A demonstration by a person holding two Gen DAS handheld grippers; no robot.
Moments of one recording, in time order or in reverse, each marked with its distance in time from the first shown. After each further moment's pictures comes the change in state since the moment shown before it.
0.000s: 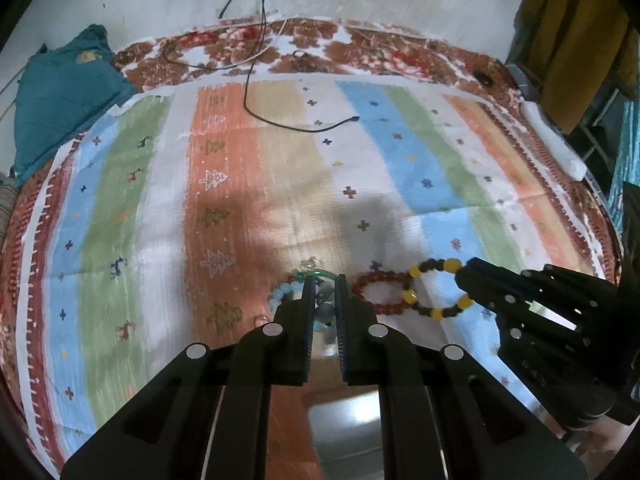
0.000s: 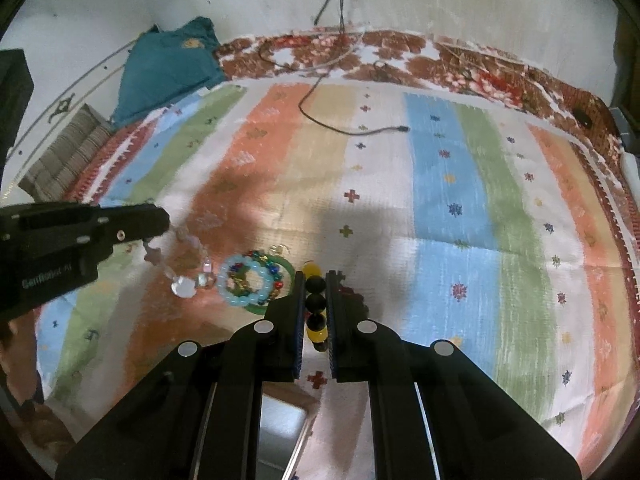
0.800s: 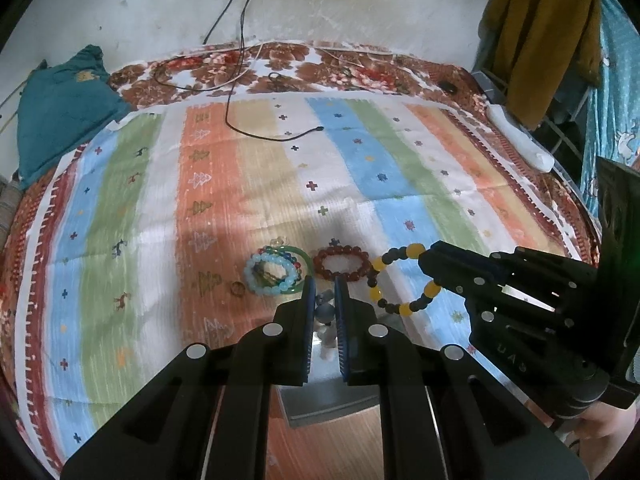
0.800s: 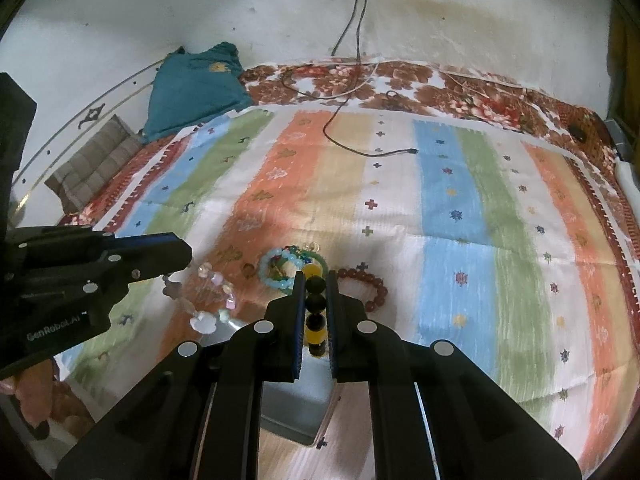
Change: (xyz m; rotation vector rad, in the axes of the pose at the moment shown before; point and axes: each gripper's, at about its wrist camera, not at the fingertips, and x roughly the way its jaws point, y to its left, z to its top) left arm -0.054 -0.026 -0.054 0.040 -0.082 -0.050; right arm -0.056 0.022 -0.038 -0.024 -0.090 0.036
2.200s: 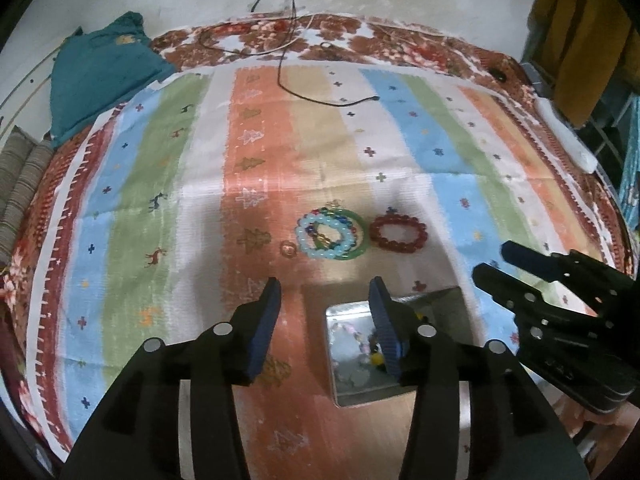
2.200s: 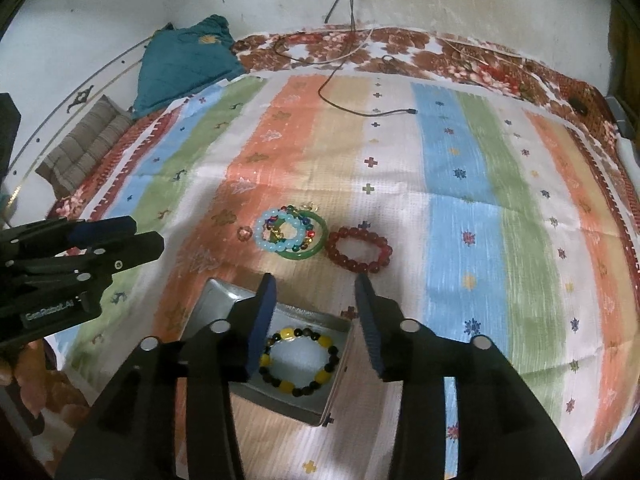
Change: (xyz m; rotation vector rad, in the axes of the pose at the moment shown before) left arm 0.019 0.035 -0.021 -0.089 0.090 0.147; right arm 0.025 0.003 -0.013 0.031 0.116 -0.024
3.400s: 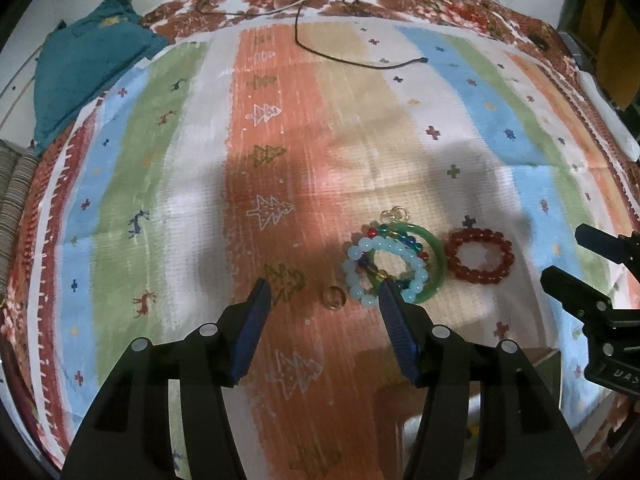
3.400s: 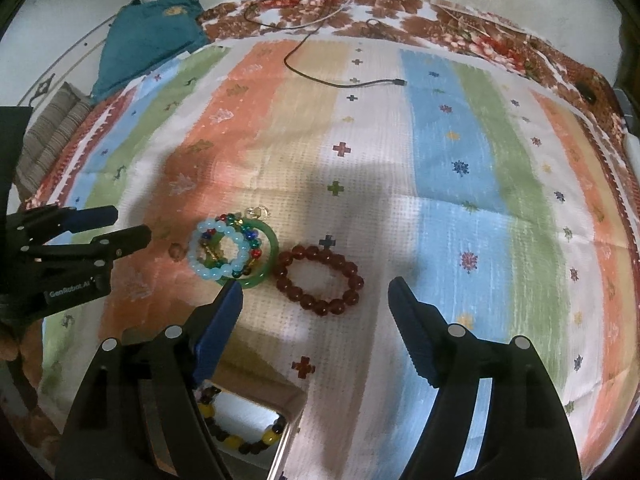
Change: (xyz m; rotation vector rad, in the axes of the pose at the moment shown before) left arm 0.105 0.031 0.047 0.029 0.134 0.076; right arm 0.083 -0.037 0.039 0.010 0.126 -0.054
